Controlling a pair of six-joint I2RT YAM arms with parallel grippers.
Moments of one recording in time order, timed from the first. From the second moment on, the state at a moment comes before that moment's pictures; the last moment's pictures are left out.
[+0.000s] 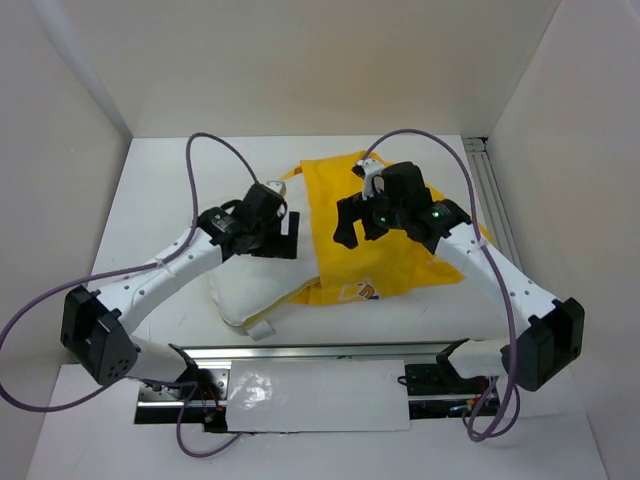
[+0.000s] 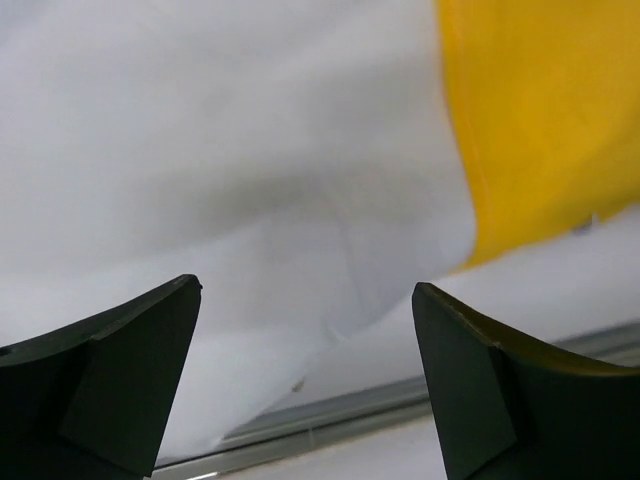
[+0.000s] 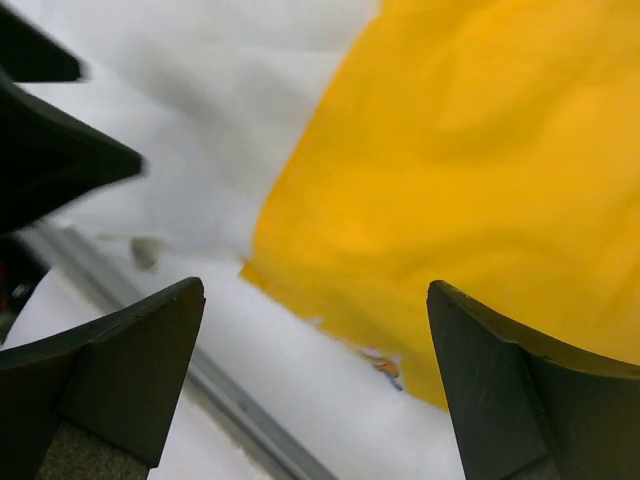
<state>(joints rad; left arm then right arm) -0.68 1.39 1.22 -0.78 -0.16 -0.51 0.52 1.28 1.20 -0.58 -0.33 0.11</state>
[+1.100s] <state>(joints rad) -0.15 2.02 1.67 -0.60 0.23 -0.06 0.65 2.40 2.27 -0.51 0.38 0.14</state>
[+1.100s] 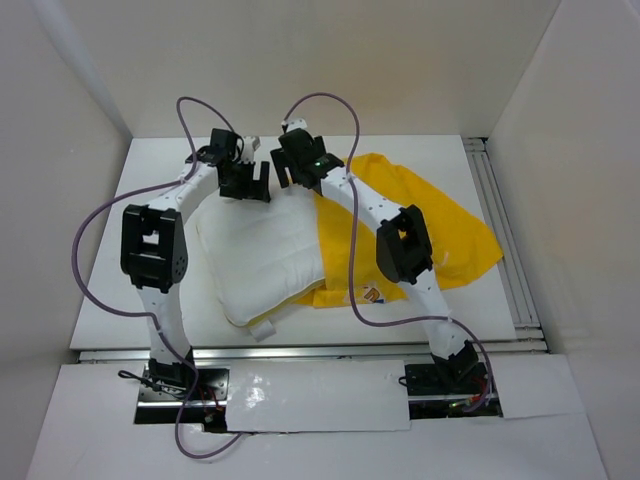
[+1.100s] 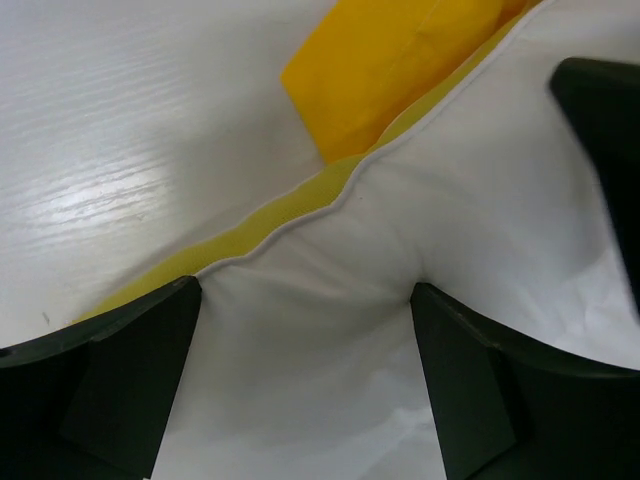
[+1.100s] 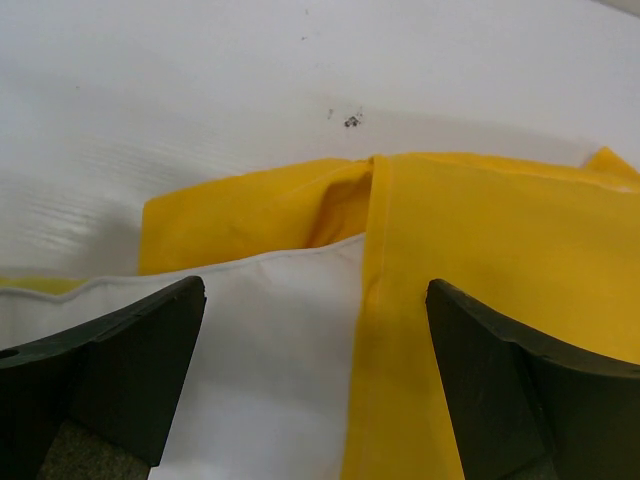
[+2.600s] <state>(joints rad) -0.29 1.59 1.48 -0.49 0.07 -0.22 0.72 2.15 2.20 -0.46 0.06 0.16</state>
